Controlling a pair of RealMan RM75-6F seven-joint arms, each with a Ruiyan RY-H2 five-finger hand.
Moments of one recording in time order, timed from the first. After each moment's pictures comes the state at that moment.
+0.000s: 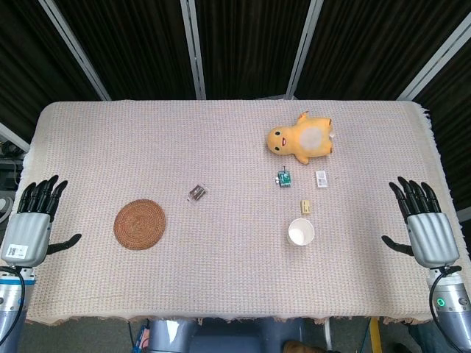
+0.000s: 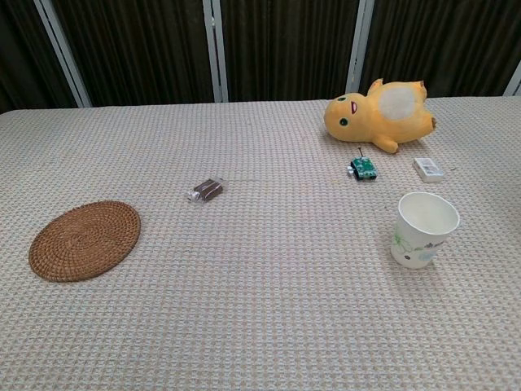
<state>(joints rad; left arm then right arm) -0.24 -1.17 -0.06 -1.76 1.40 1.50 0.26 0.22 -1.11 0.12 -1.59 -1.51 1.45 -0.07</state>
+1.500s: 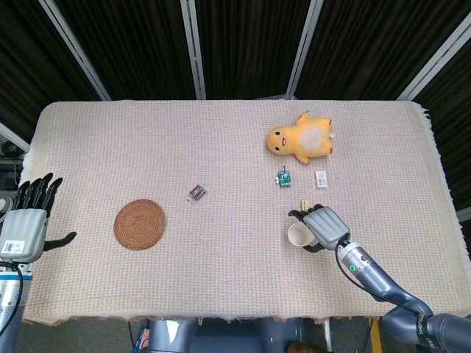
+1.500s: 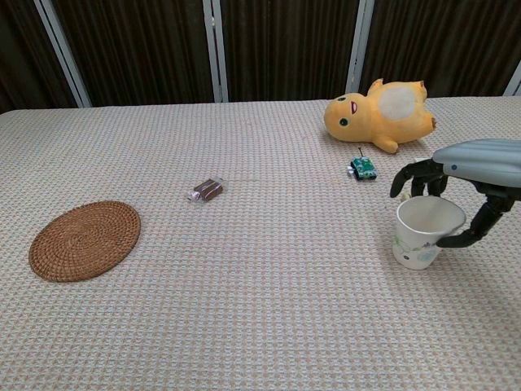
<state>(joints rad) -0.24 -1.12 -0.11 -1.84 1.31 1.44 0.34 0.60 -1.32 0.09 -1.52 -1.43 0.86 -0.11</state>
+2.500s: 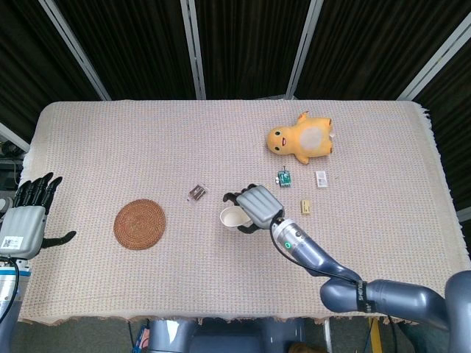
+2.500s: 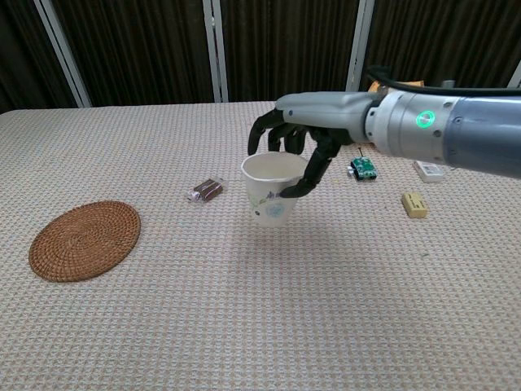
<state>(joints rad) -0.25 -1.09 -0.12 -1.83 1.27 1.37 0.26 0.92 -1.54 0.28 -1.57 -1.04 0.75 -0.38</state>
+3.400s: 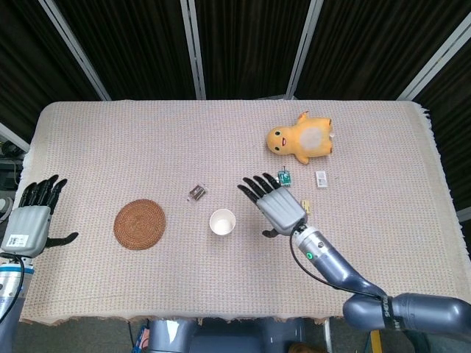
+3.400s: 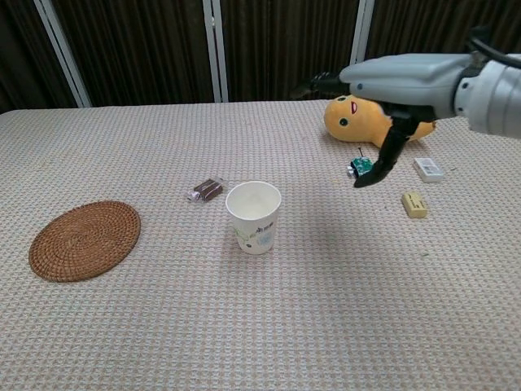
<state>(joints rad) -0.27 -1.11 -0.12 -1.80 1.26 1.32 0.28 0.83 -1.31 0.16 -1.79 -1.14 0.98 -0.47</state>
